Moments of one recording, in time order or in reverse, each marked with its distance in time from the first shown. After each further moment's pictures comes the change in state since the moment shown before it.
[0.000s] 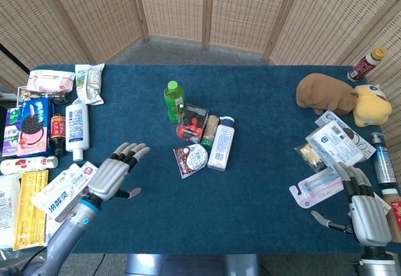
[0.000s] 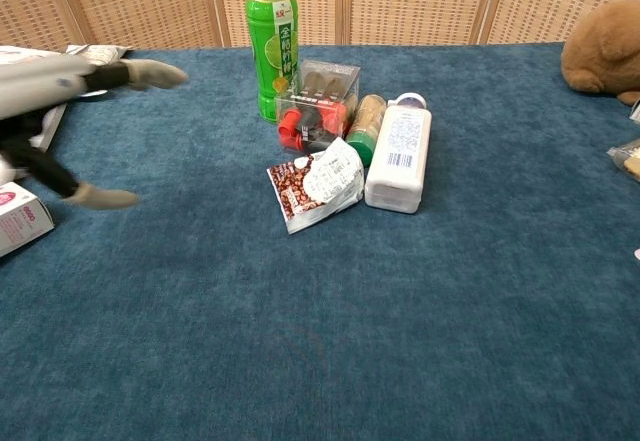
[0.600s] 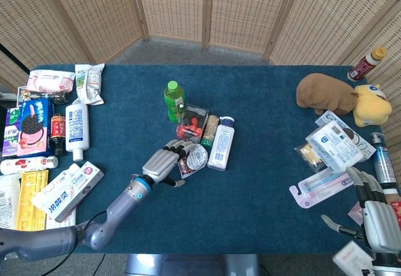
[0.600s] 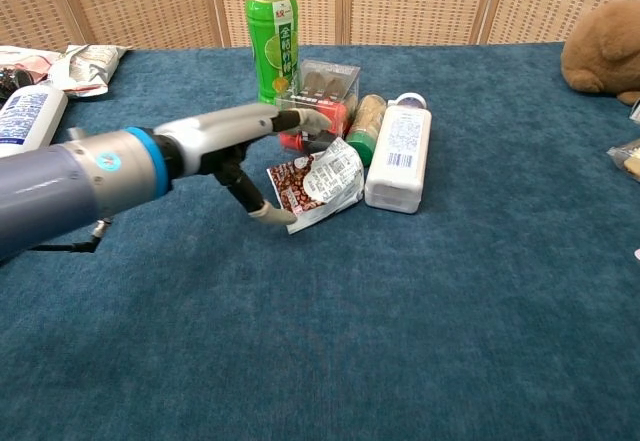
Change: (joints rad) left arm -0.316 -0.364 -0.098 0.399 -0.216 -0.224 -0.069; right arm -0.039 0.048 -0.013 -0.010 0.019 0.014 0.065
